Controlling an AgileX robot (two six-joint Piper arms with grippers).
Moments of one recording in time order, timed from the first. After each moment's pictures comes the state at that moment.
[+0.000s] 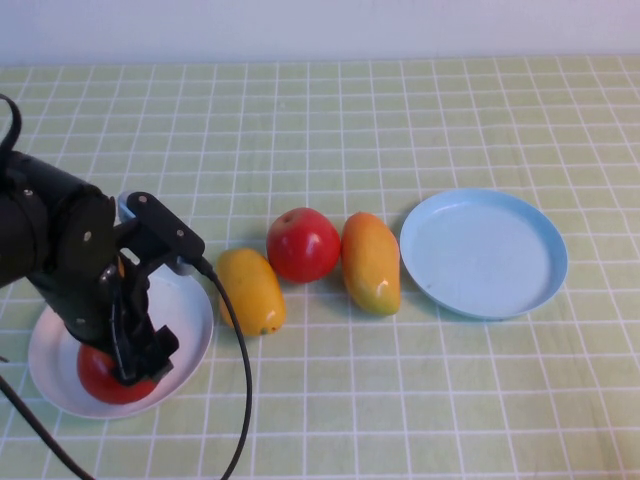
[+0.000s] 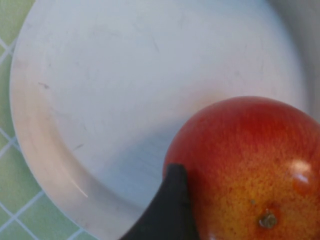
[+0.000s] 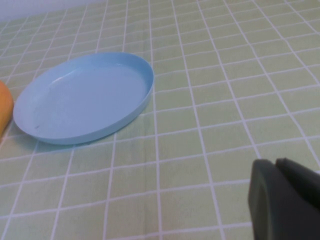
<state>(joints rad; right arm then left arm) 0.06 -0.01 0.03 -0.01 0.35 0.23 -0.41 1.55 -1.00 0.19 0.89 0.30</state>
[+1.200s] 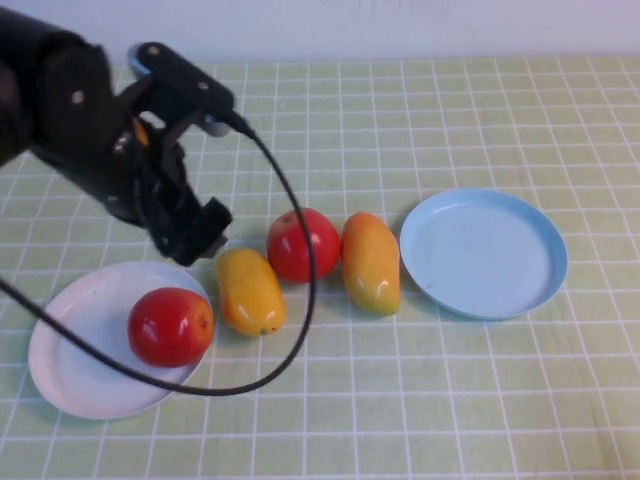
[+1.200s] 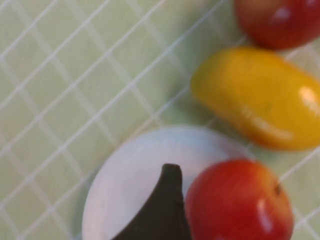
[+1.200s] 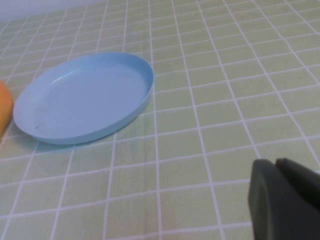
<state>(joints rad) 0.06 -0.01 0.03 -0.01 0.35 0.23 -0.47 1.52 -1.33 0.12 0.99 0.26</state>
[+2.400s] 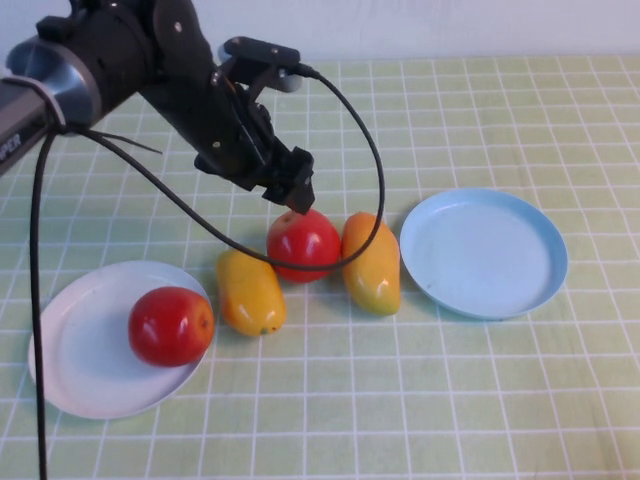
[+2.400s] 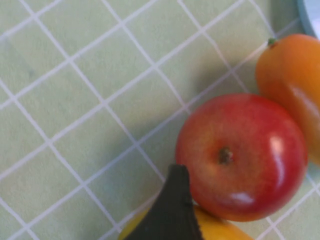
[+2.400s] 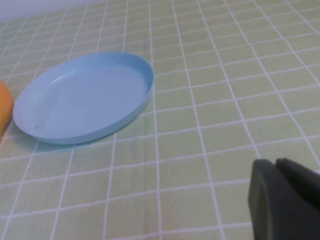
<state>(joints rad) 0.06 -0.01 0.03 -0.01 0.35 0.23 -0.40 1.98 -1.78 -0.27 1.04 0.38</state>
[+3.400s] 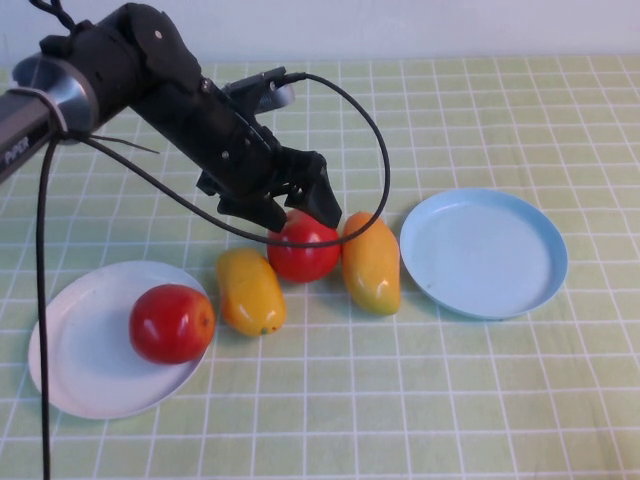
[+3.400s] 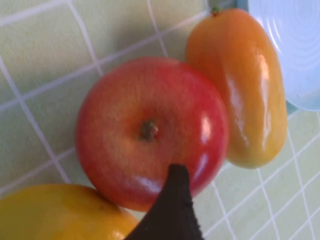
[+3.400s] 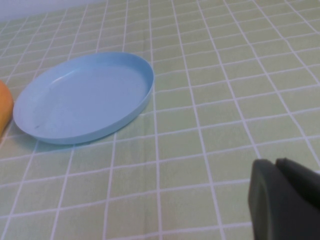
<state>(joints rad) 0.06 -0.01 0.03 -0.01 0.35 0.23 -0.34 2.05 -1.78 -0.59 1.17 0.29</state>
